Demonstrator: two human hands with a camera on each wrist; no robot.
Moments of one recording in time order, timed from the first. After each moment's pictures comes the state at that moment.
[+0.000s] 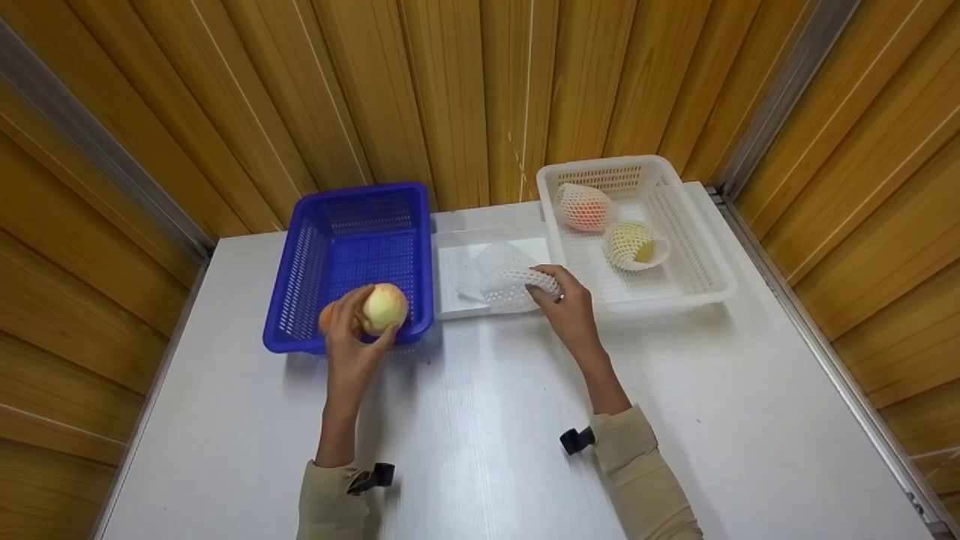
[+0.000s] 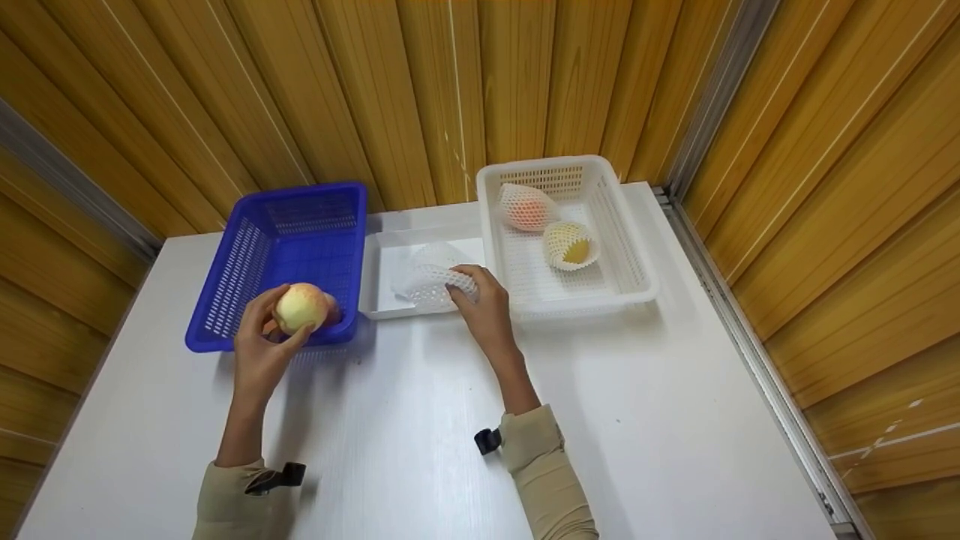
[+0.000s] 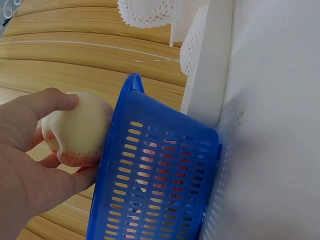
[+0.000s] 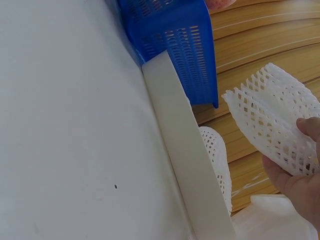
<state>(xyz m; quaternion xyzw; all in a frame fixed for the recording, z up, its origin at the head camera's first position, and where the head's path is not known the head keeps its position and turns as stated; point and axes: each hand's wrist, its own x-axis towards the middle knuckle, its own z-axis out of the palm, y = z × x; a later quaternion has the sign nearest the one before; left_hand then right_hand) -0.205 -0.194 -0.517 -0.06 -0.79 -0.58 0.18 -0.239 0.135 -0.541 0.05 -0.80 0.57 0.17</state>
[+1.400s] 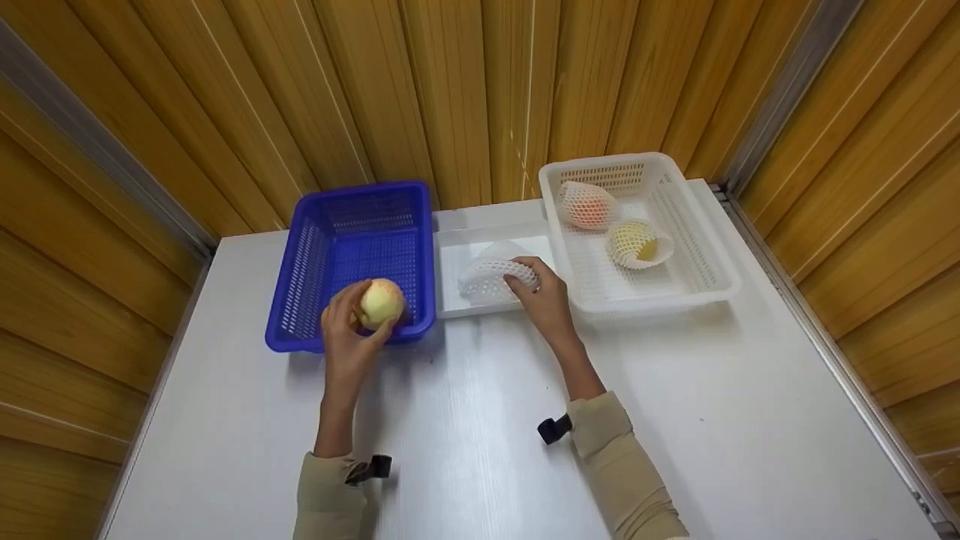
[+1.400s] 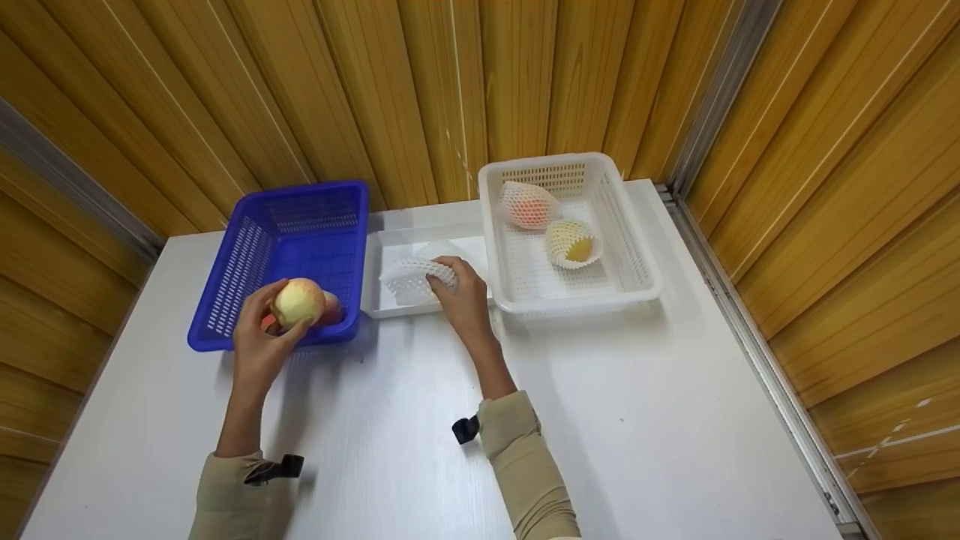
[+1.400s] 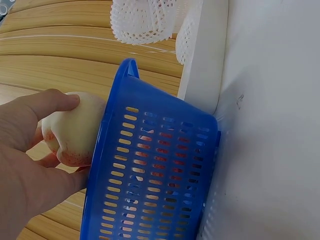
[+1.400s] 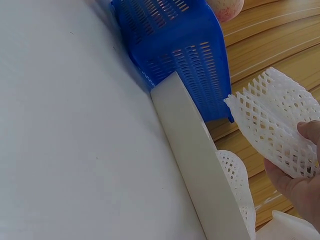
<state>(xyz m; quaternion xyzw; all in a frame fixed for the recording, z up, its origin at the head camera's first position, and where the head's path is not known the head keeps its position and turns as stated) -0.216 -0.201 -0.516 -0.02 -0.83 -0.53 0.18 -0.263 0.102 -0.544 0.03 -0.80 0.58 0.16</state>
